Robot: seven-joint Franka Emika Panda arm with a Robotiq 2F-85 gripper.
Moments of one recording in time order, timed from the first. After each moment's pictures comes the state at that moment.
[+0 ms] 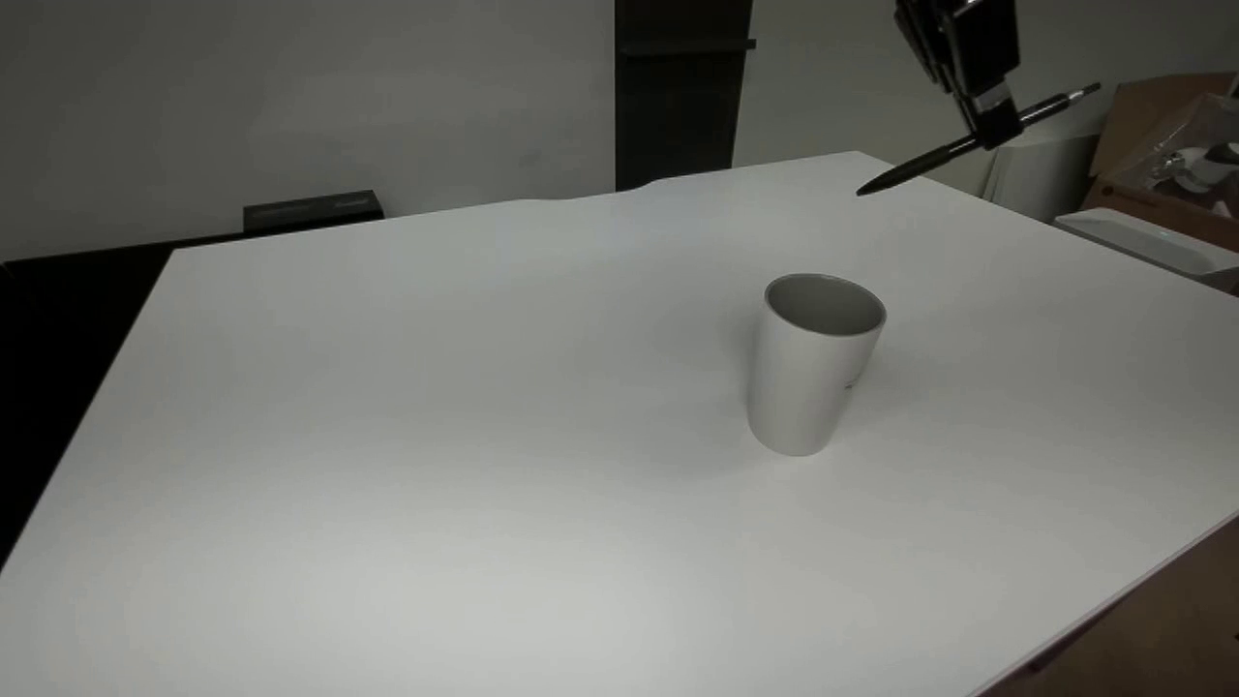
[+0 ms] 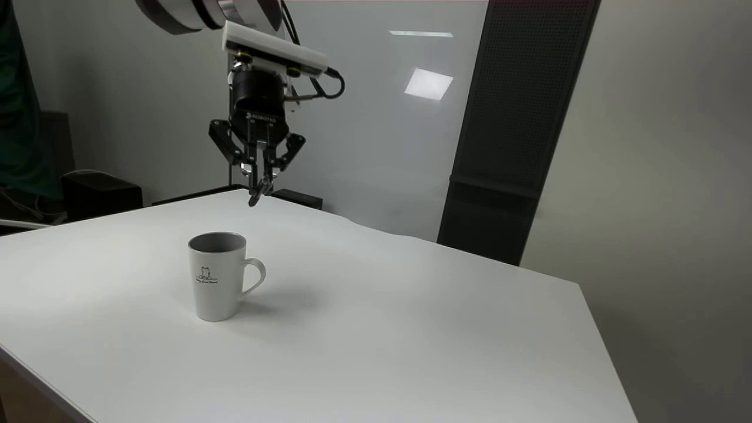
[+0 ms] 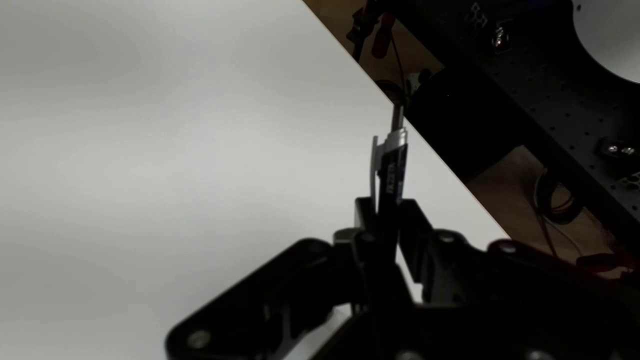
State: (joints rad) arm 0.08 0.30 0.09 -1.97 -0.39 1.68 -0.57
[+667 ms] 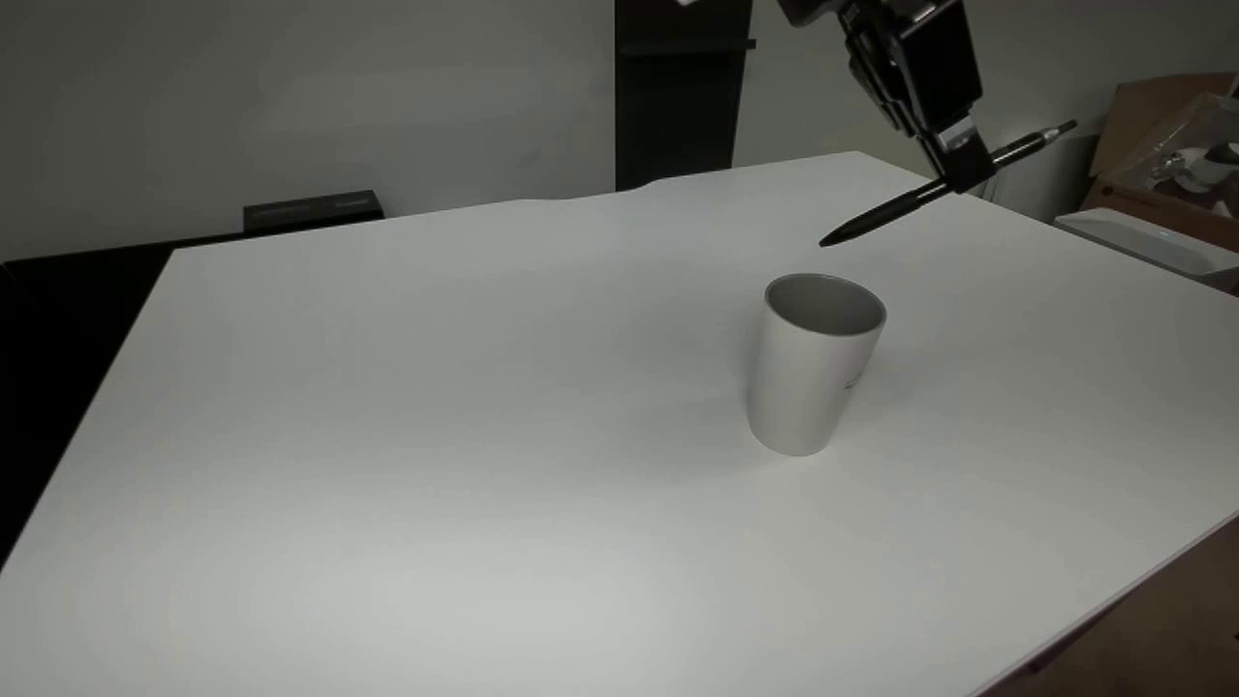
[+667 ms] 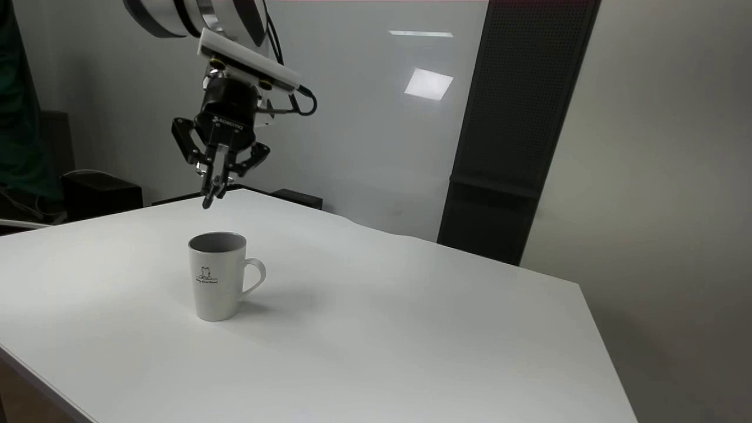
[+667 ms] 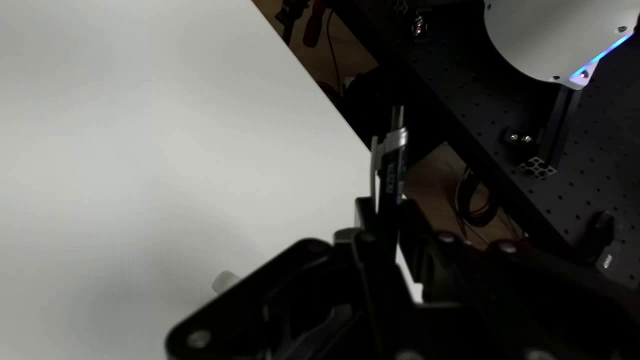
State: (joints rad) arm 0.09 0.37 0.16 -1.90 -0.27 1.56 -0.59
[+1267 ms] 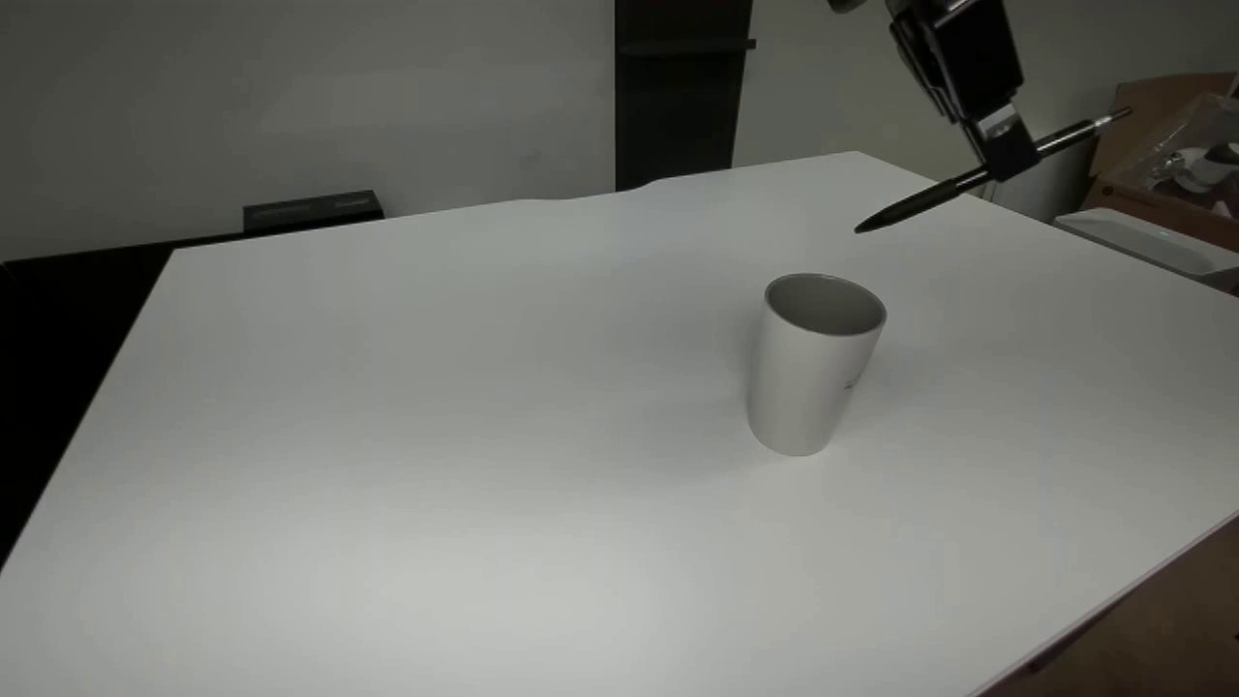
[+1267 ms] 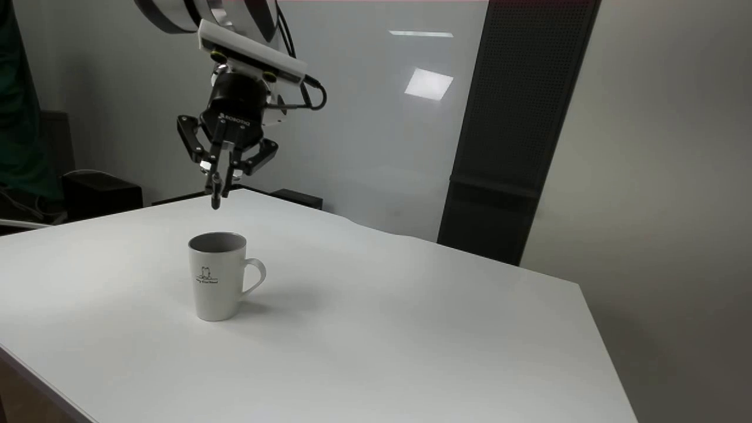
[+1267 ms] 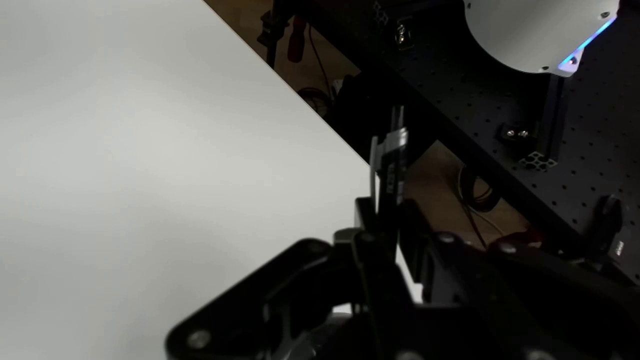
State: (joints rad) arm 0.07 0.34 0.13 -1.93 -0.25 1.56 -0.51
